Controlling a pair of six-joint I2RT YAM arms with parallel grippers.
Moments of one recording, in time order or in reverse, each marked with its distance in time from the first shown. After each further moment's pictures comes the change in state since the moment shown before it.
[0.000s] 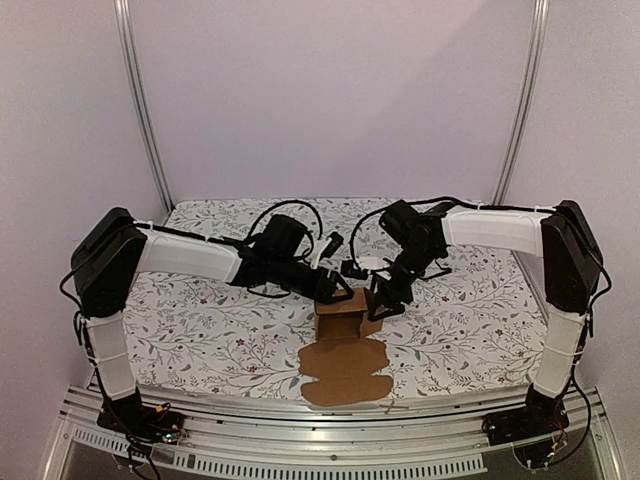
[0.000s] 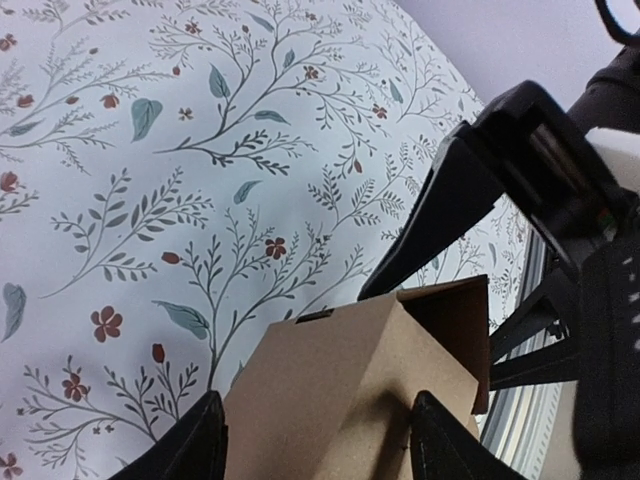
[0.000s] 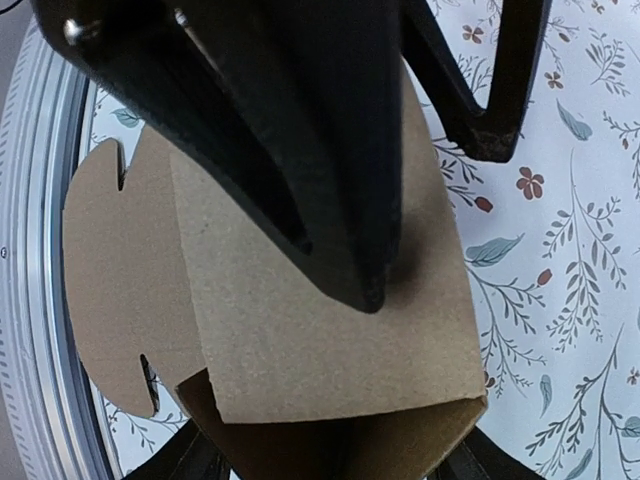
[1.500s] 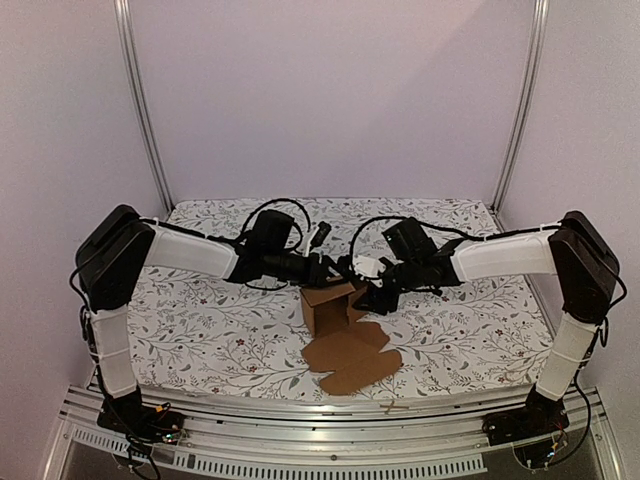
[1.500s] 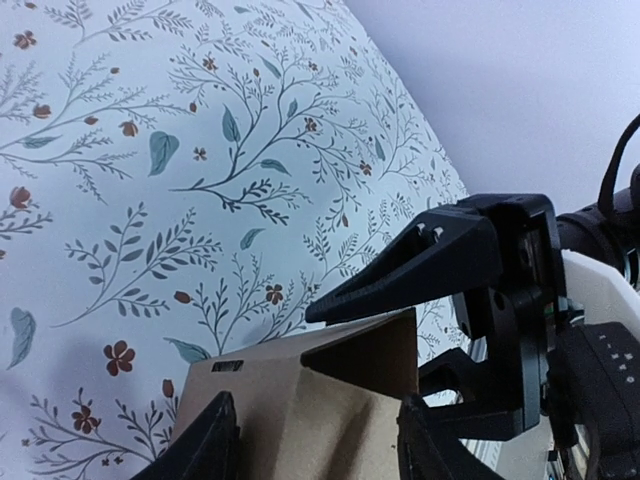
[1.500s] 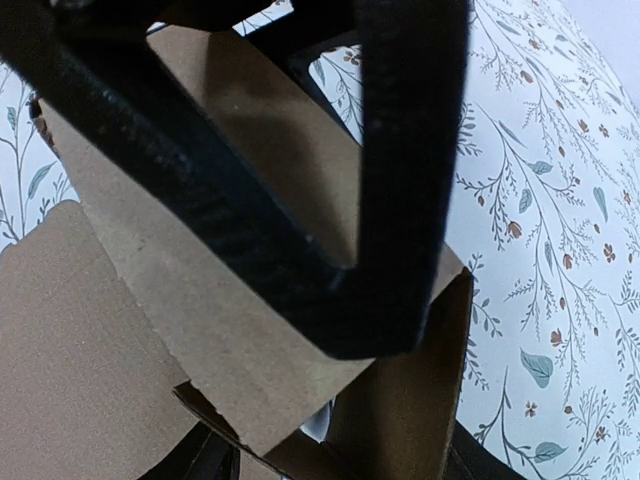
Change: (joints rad) left arm 0.076 0.043 -0.020 0.175 0.121 -0.175; right arm 0.068 -0.122 -0.354 0.692 0.220 0.193
